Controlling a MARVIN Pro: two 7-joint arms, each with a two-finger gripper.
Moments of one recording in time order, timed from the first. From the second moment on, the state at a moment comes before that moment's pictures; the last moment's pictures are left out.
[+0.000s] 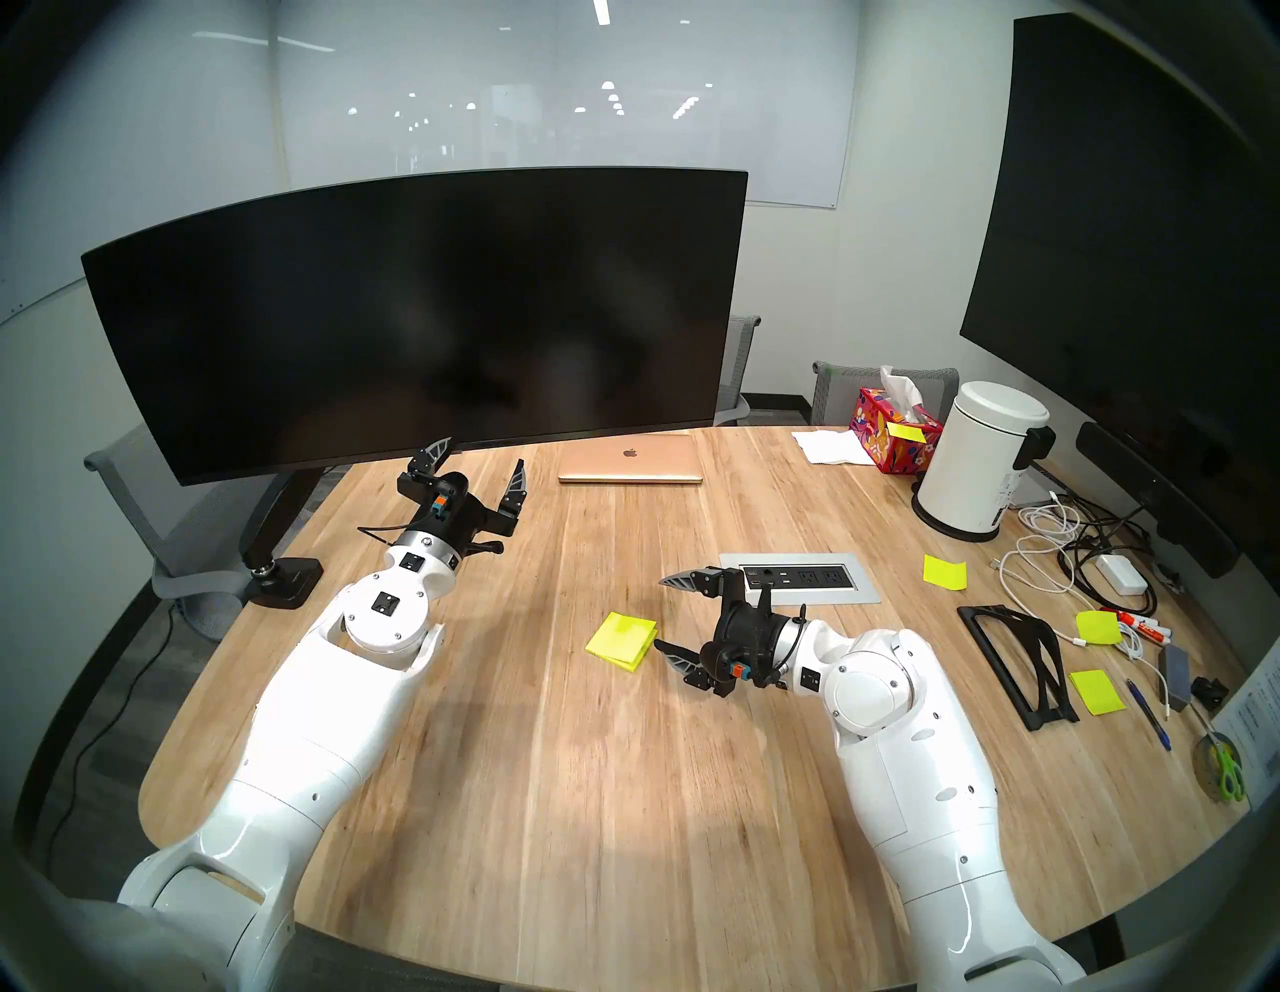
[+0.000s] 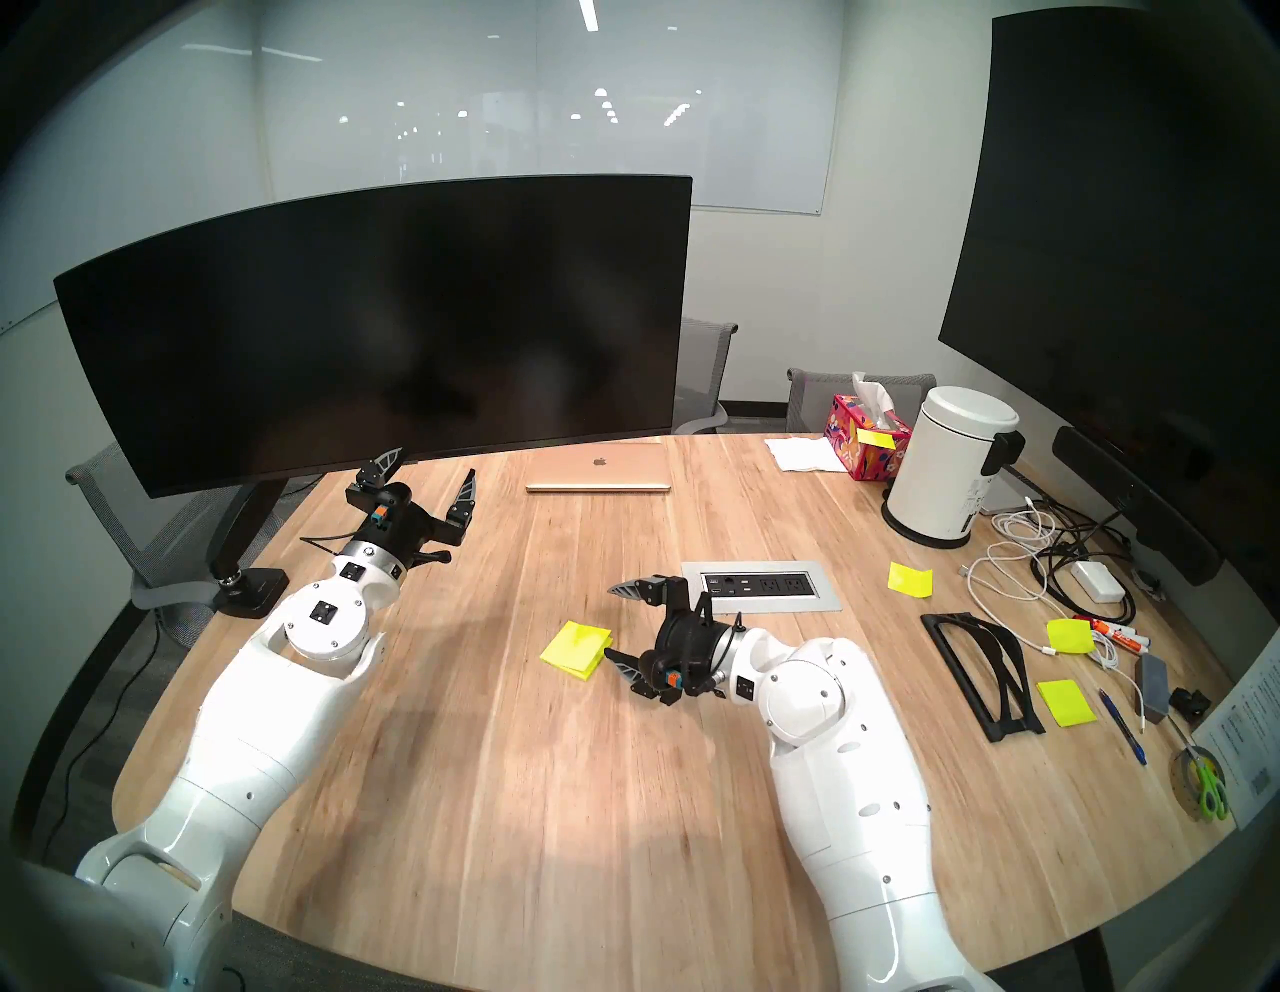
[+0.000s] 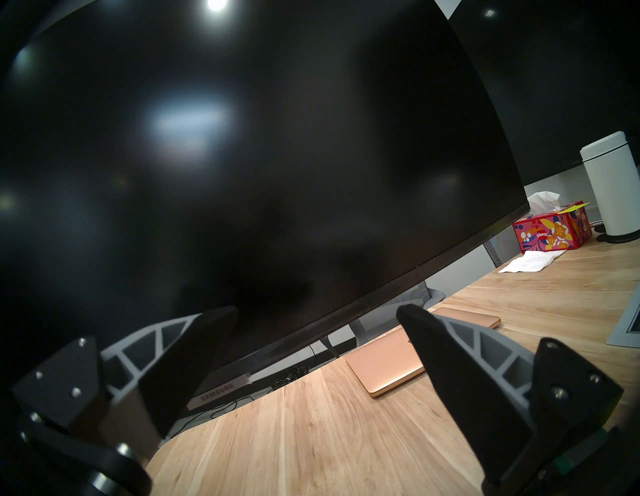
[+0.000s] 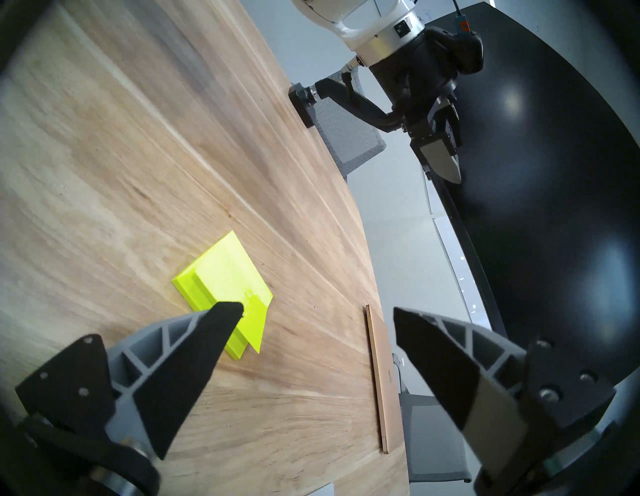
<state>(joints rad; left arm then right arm) 1.30 -1.17 -1.35 -1.40 -0.05 -0.23 0.03 -1.46 -1.48 1.52 -1.56 -0.95 -0.69 0.71</state>
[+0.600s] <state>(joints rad) 1.30 -1.17 -1.35 -1.40 -0.05 -0.23 0.03 -1.45 -1.48 1.49 -1.53 -1.02 -0.72 0.69</state>
